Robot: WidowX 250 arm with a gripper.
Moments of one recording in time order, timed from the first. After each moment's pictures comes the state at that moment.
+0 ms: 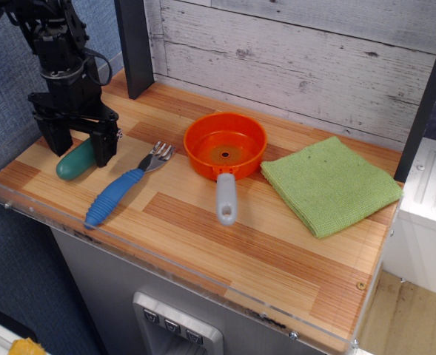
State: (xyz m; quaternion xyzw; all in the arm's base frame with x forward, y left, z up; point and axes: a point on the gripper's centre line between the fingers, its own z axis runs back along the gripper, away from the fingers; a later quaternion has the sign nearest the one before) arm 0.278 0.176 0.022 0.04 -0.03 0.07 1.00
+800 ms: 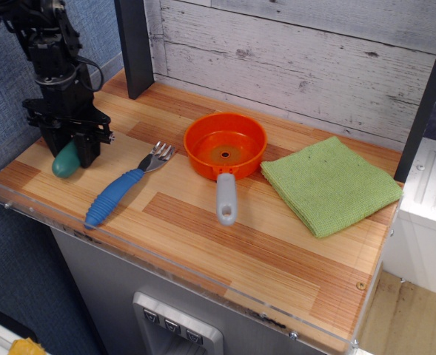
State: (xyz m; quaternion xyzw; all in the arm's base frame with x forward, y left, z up) arm 0.275 0.195 0.008 0.04 -0.01 0.09 0.99
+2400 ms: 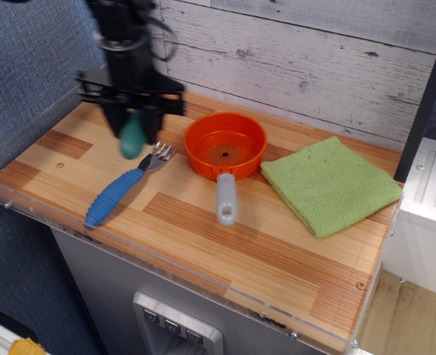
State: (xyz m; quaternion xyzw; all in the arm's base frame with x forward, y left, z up) arm 0.296 0.088 0.067 0.04 -0.07 0.14 0.99
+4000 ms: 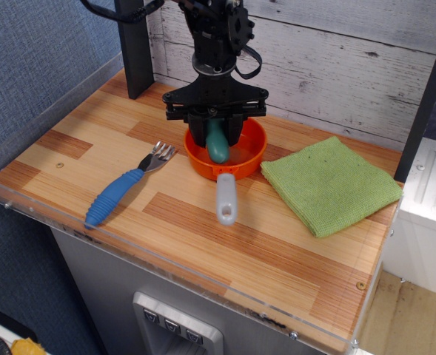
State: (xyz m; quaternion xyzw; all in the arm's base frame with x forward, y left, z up) arm 0.356 0.046 0.037 0.03 -0.14 0.26 0.95
